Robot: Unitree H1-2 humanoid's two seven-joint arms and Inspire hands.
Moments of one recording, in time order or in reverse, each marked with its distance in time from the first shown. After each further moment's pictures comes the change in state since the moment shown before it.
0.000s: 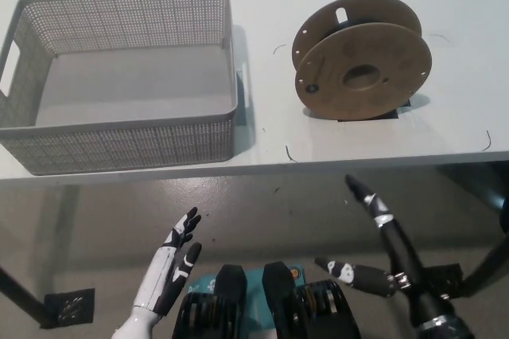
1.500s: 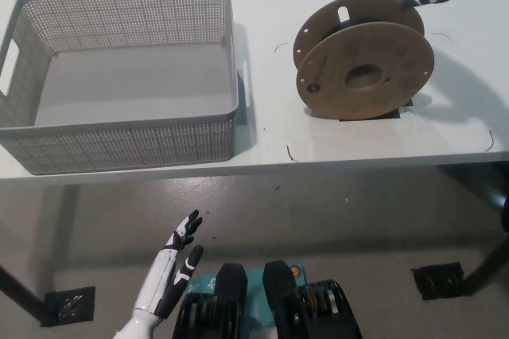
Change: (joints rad) left_arm 0.008 0.000 -0.003 0.001 0.006 -0.002 -0.001; right_arm -1.050 -0.512 0.230 0.157 -0.004 0.635 0.557
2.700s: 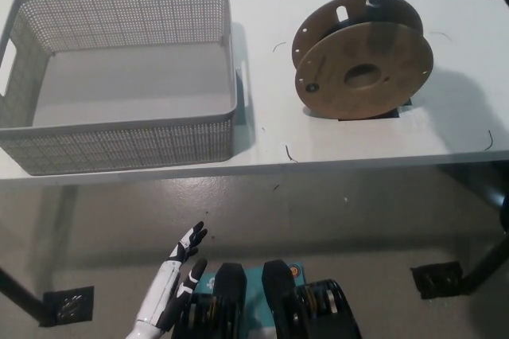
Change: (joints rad) left_arm 0.032 0.005 -0.017 -0.023 -0.001 -0.003 -0.018; right_arm -0.458 0.300 0.339 0.807 -0.217 0.043 0.355
